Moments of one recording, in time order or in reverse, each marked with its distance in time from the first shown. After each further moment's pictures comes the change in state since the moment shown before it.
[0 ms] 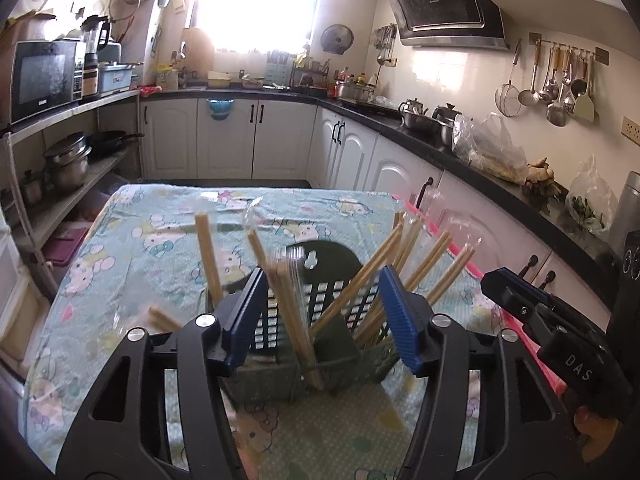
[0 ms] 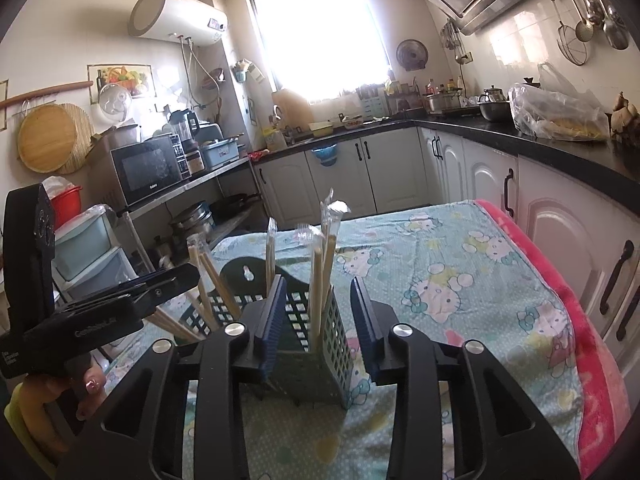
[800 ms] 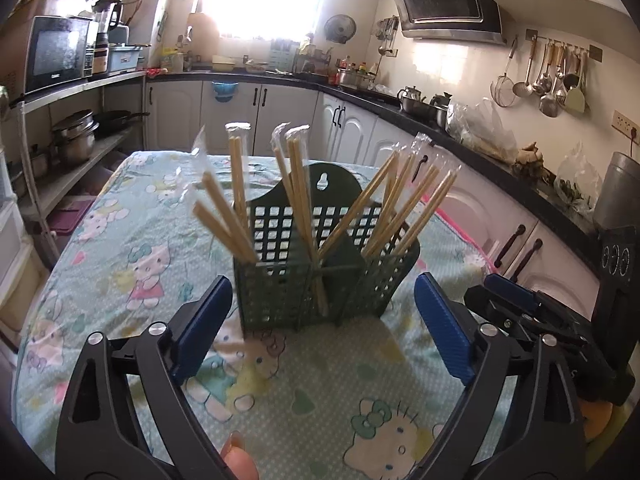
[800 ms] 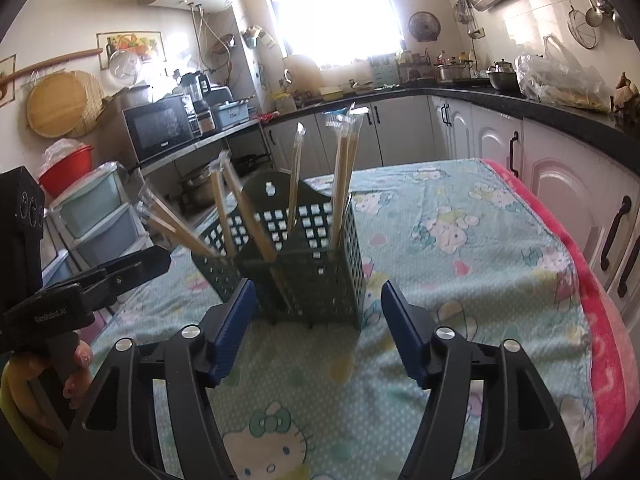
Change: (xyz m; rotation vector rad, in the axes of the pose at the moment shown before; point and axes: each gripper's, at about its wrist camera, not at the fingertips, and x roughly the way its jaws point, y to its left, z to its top) left arm -0.043 0.011 -0.060 -0.023 0.034 -0.012; right arm -0.022 0.014 -0.058 -0.034 0.130 0.026
